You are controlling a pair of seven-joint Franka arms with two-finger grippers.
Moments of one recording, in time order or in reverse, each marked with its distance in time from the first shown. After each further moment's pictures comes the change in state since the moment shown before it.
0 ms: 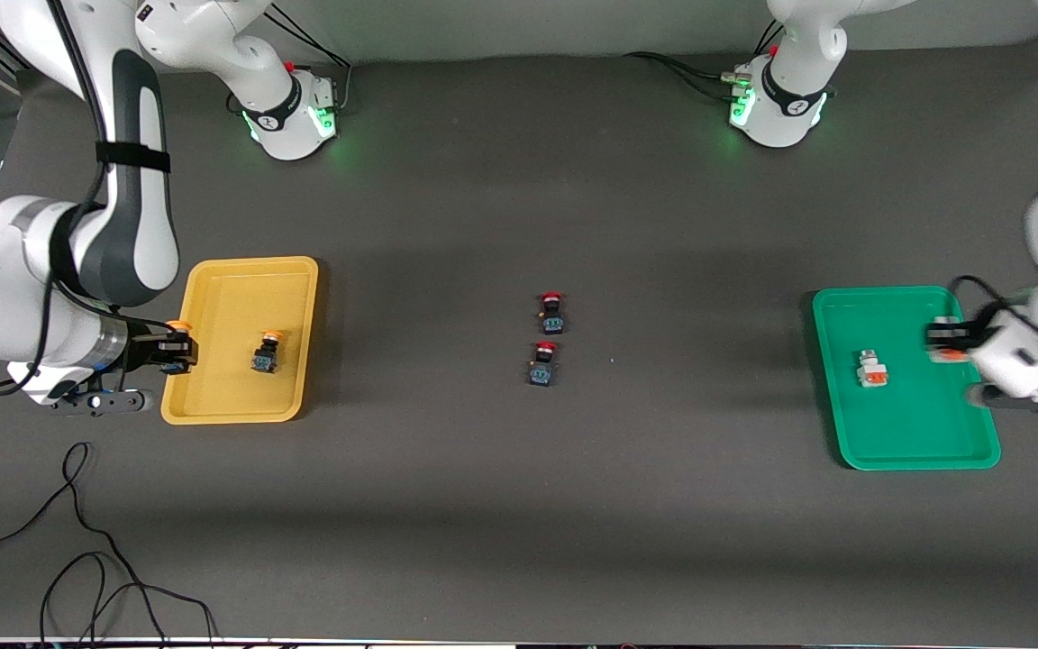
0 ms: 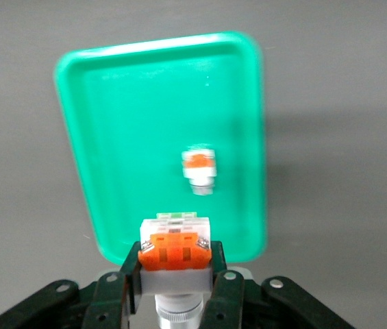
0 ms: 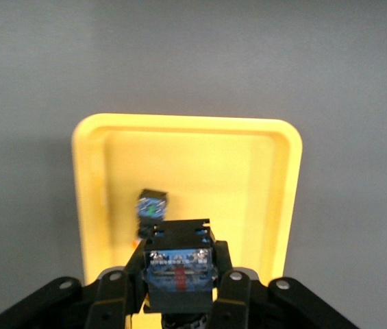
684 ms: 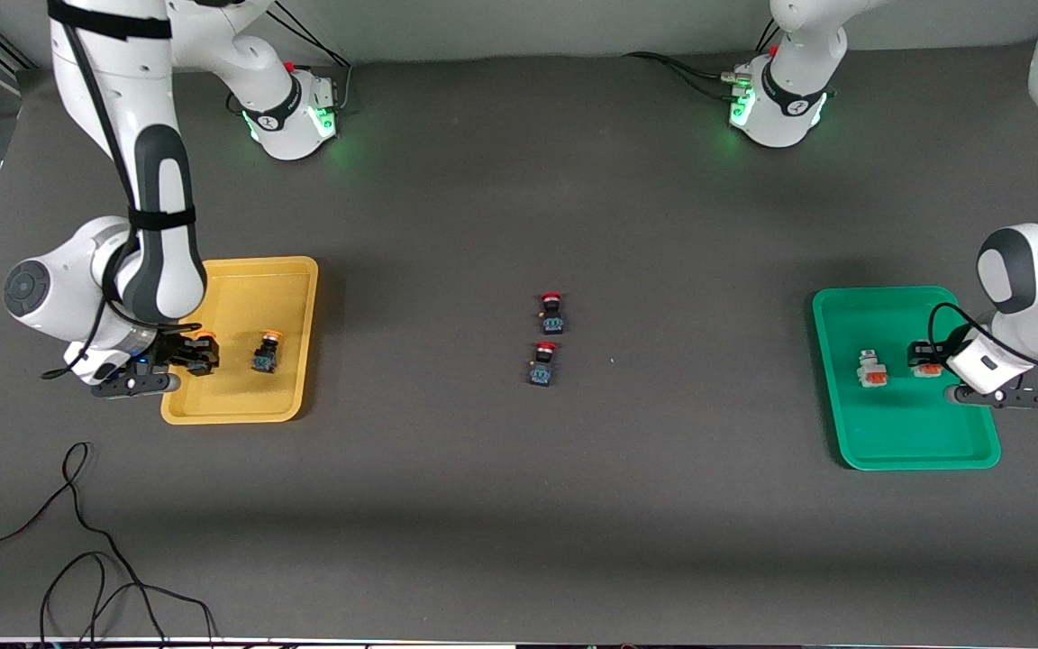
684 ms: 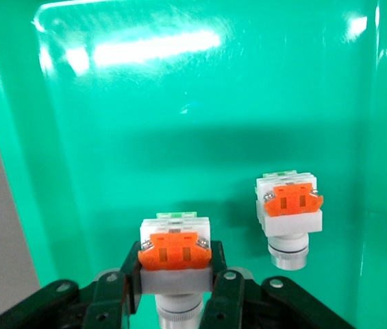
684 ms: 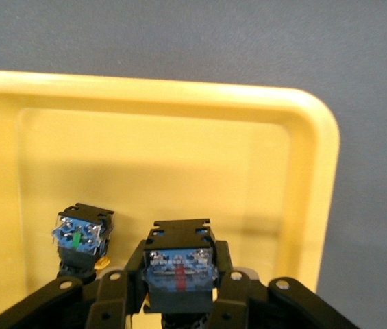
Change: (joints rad) left arm 0.141 0.158 -0.005 -0.313 0.003 0.525 0.072; right arm -0.026 0.147 0.007 -0.262 0.432 0.321 -0.409
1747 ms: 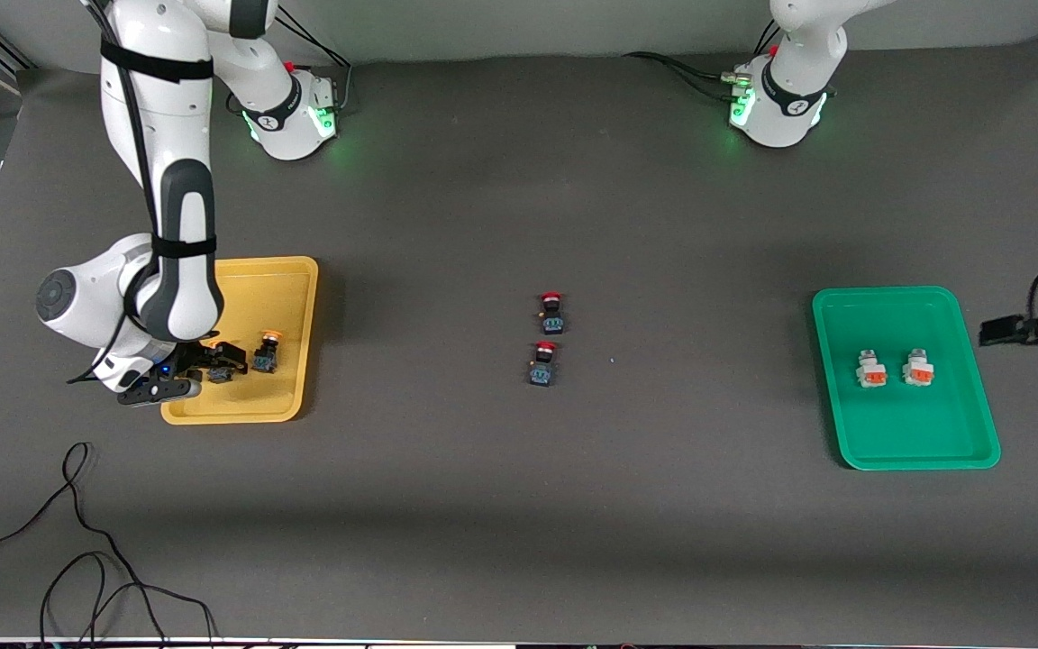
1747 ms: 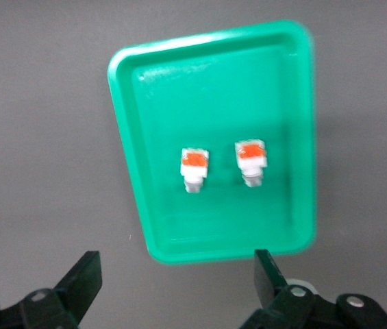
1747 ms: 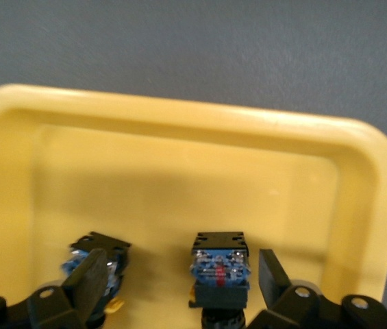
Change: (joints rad) left arm -0.018 -0.215 -0.052 0.355 0.001 -0.593 0.046; right arm 0.038 0.078 -0.033 0.033 0.193 -0.043 -0.159
